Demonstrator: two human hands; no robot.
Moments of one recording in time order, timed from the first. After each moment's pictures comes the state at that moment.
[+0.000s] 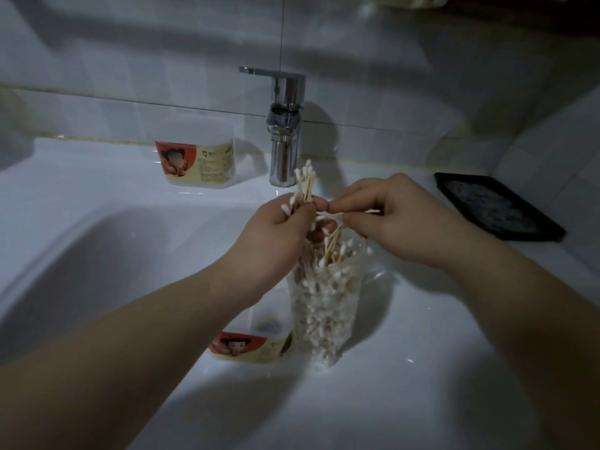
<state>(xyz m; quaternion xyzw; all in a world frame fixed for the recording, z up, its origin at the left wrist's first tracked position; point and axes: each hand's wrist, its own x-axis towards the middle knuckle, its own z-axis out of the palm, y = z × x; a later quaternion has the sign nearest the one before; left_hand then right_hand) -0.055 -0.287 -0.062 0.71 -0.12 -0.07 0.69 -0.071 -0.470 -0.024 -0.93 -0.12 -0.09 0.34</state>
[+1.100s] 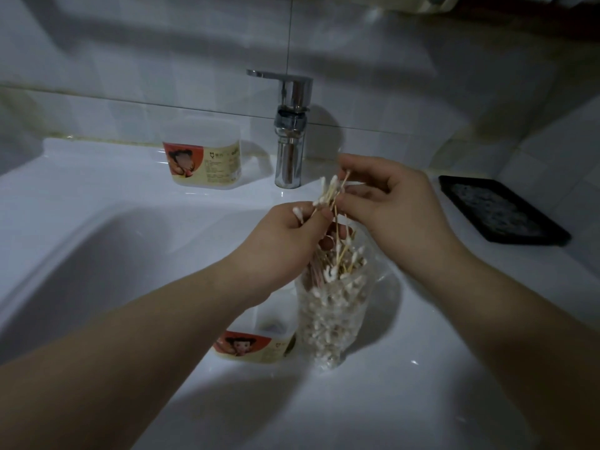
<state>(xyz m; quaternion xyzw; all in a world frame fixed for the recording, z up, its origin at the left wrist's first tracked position) -0.056 -0.285 -0.063 0.75 -0.19 -0.08 0.63 -0.073 -0.441 -0.032 -0.80 -0.05 -0.21 0.56</state>
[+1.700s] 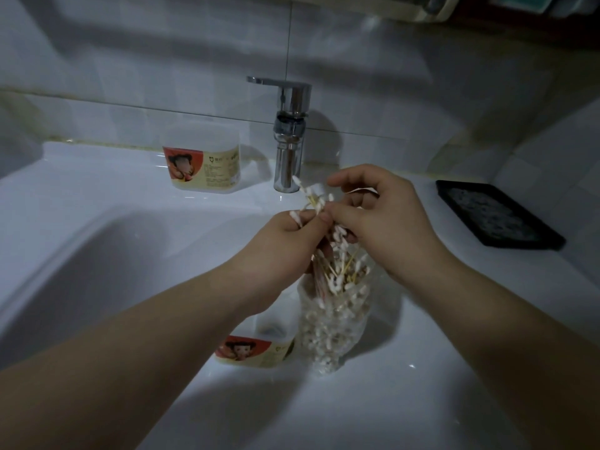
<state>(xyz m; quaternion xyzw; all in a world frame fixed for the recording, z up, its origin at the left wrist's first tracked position) -0.059 -0.288 -0.063 0.69 -0.16 -0.14 0.69 -0.074 -0.430 -0.031 -0.81 -0.04 -0.19 0.55</state>
